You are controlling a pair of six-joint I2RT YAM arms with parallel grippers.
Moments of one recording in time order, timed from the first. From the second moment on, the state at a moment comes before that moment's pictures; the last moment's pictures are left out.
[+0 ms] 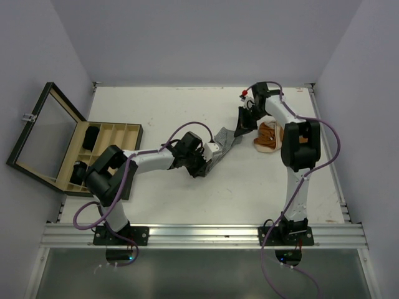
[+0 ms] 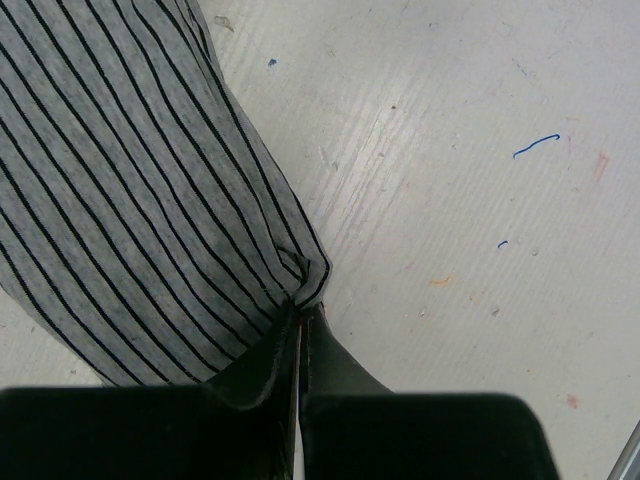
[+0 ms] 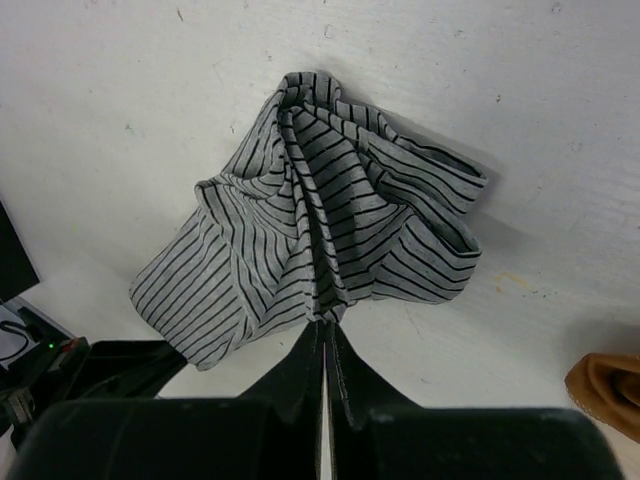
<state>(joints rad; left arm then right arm) -0.74 1.78 0.99 -0.19 0.37 0.18 0.17 2.17 1.80 -0.95 -0.49 0.17</state>
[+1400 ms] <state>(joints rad) -0.74 1.78 0.99 -0.19 0.37 0.18 0.39 2.31 1.97 -0.83 -0.33 0.28</state>
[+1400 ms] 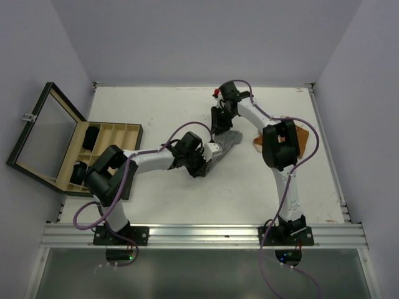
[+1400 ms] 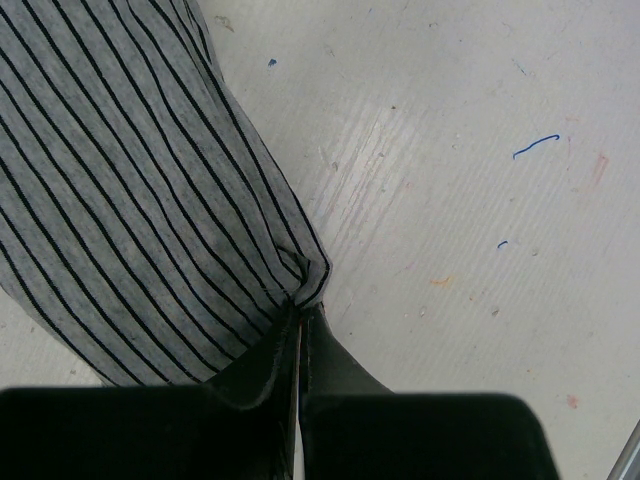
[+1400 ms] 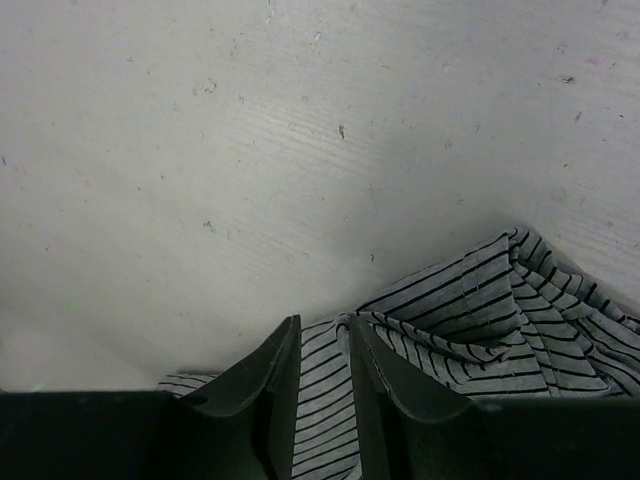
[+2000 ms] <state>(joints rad) -0.74 1.78 0.99 -0.19 0.37 0.18 0.42 2.31 1.97 -0.87 -0.23 0.21</state>
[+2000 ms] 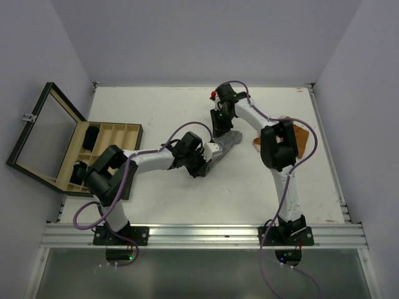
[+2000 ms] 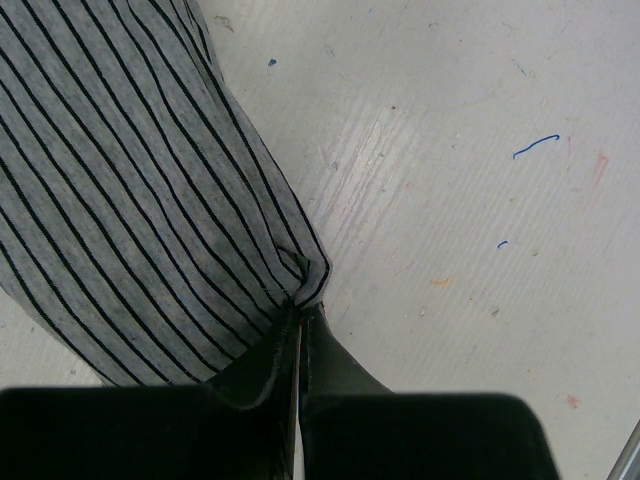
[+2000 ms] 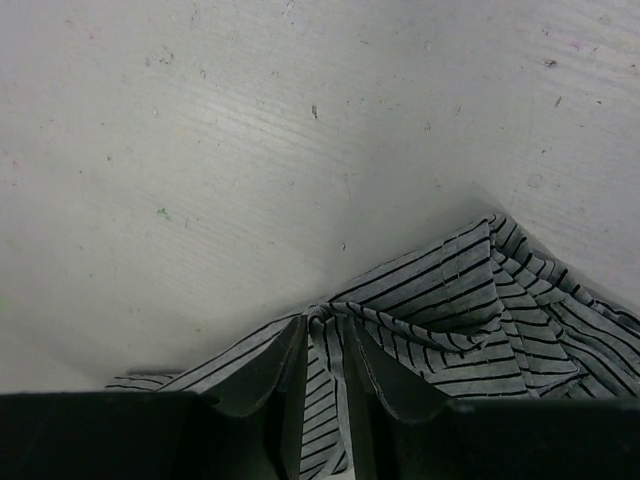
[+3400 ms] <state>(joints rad) -0.74 1.78 0.99 -0.19 0.37 0.18 0.18 2.11 1.71 -0.87 -0.33 0.16</state>
